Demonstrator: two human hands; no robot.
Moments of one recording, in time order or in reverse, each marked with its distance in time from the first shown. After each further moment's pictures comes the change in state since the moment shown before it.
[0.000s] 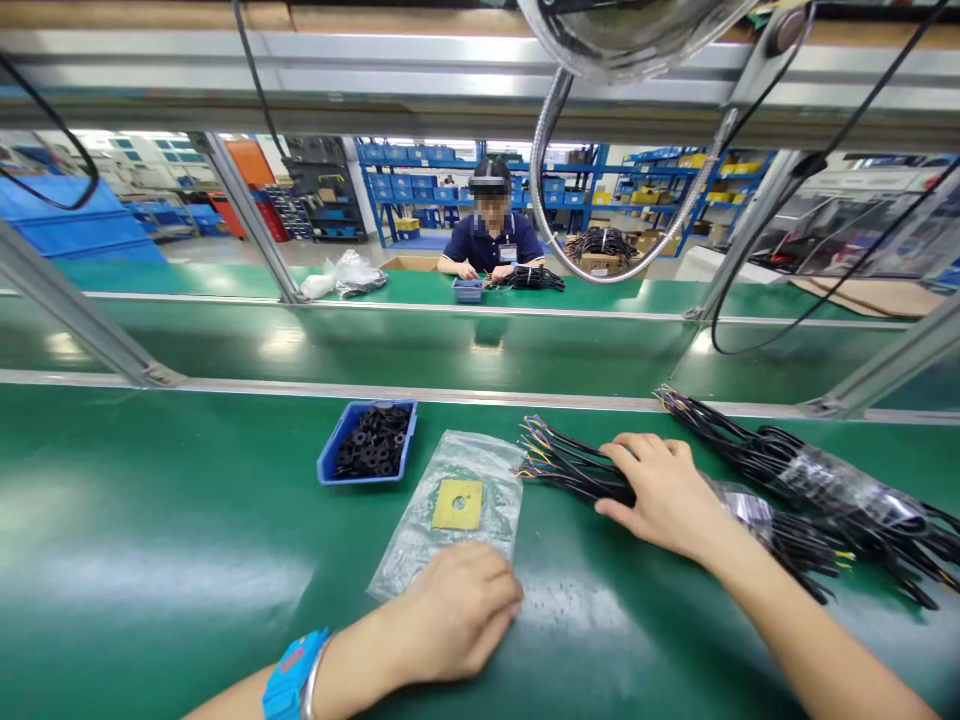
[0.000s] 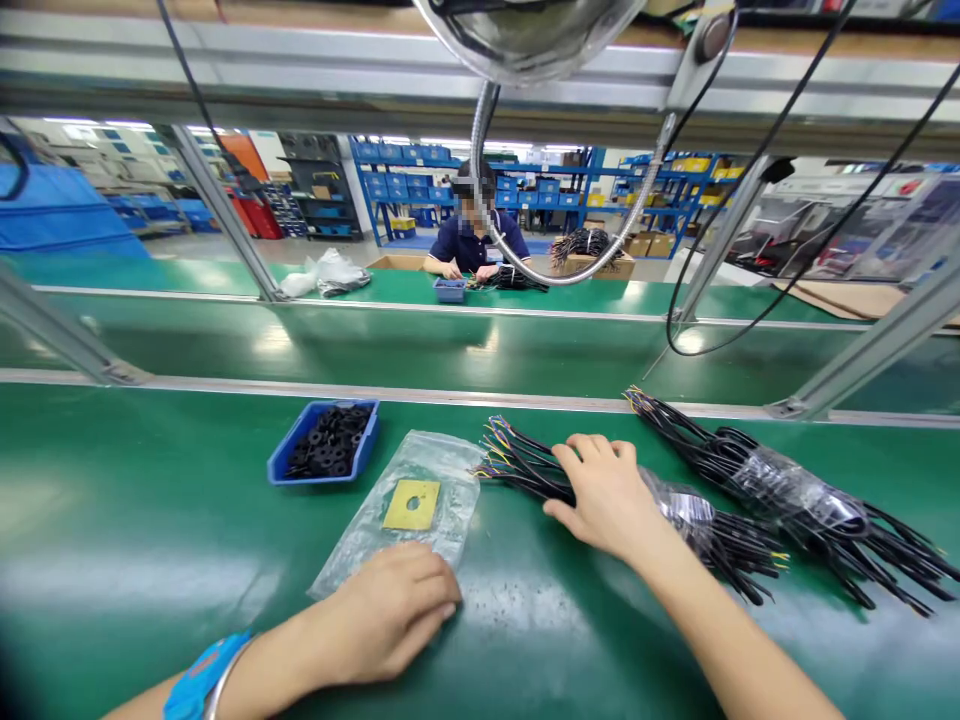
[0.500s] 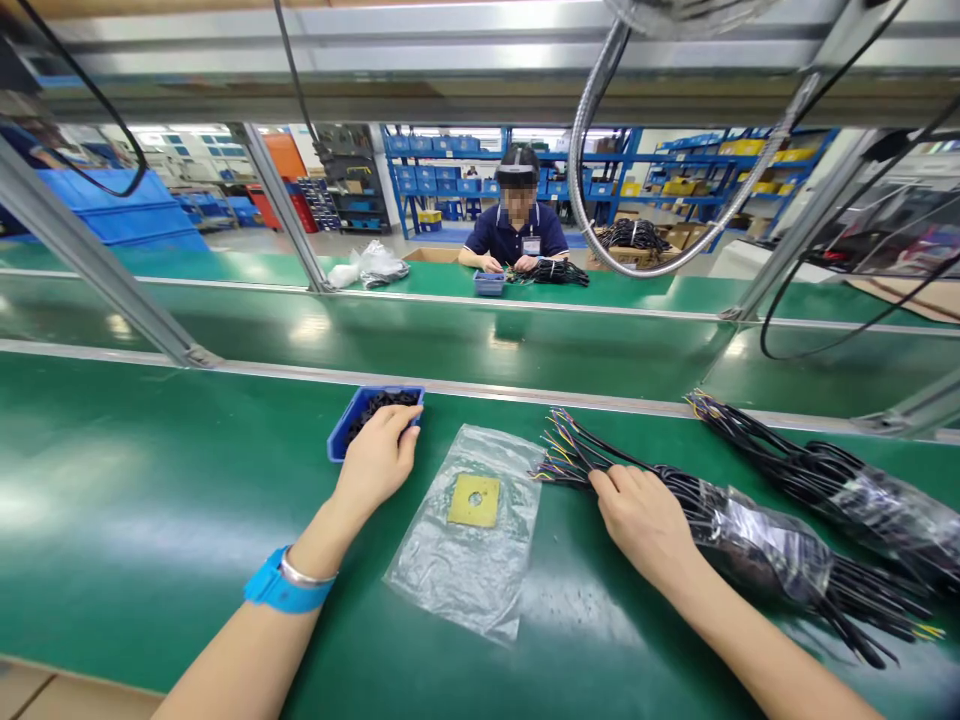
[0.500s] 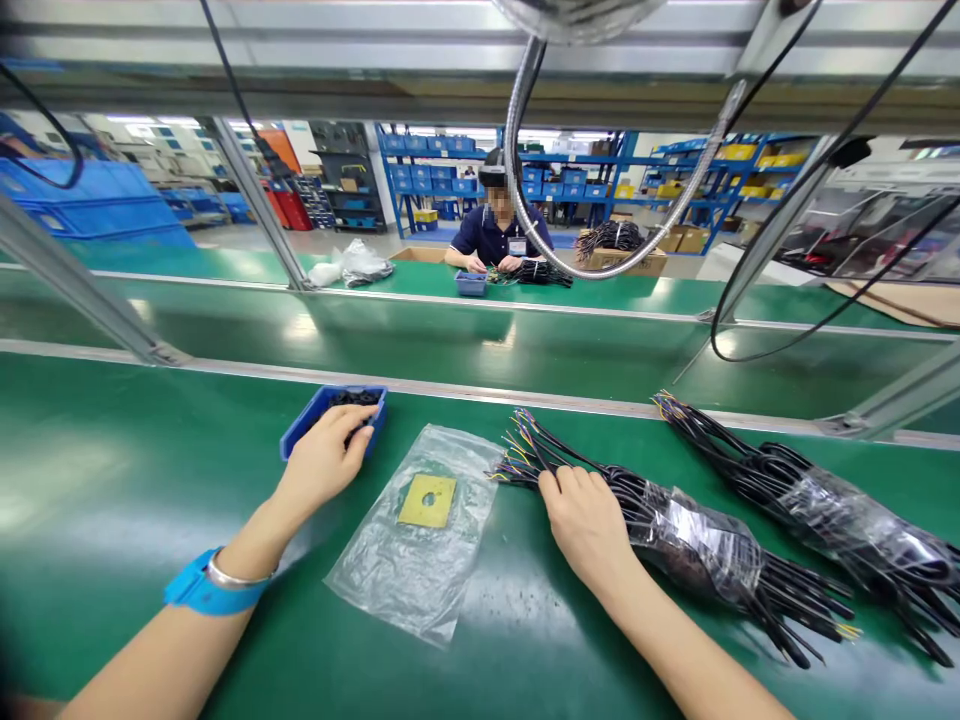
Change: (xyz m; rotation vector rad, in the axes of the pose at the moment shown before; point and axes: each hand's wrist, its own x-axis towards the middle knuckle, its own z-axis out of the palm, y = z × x) left_hand -0.017 -0.129 -0.050 0.304 0.489 -0.680; right_hand 0.012 -0.046 0.038 -0.119 0.132 -0.044
